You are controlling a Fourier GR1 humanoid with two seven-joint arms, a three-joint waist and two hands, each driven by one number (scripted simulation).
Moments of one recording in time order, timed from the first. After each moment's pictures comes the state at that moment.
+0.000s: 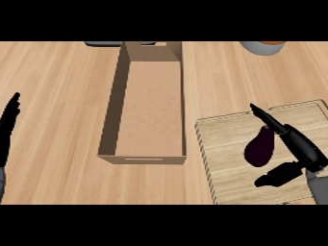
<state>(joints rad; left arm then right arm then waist) -0.11 0.41 0.12 -1.32 -0.17 0.15 0.07 -0.14 -0.38 0.06 -1.30 0.21 0.35 -0.39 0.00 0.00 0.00</state>
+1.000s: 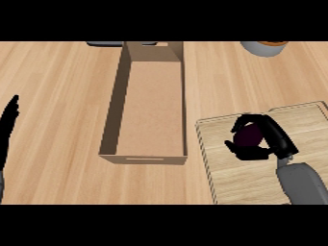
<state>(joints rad) -0.09 0.38 0.17 -1.35 -0.21 0.10 0.06 -0.24 -0.23 0.04 -1.18 0.46 0.11 -0.30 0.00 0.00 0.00</state>
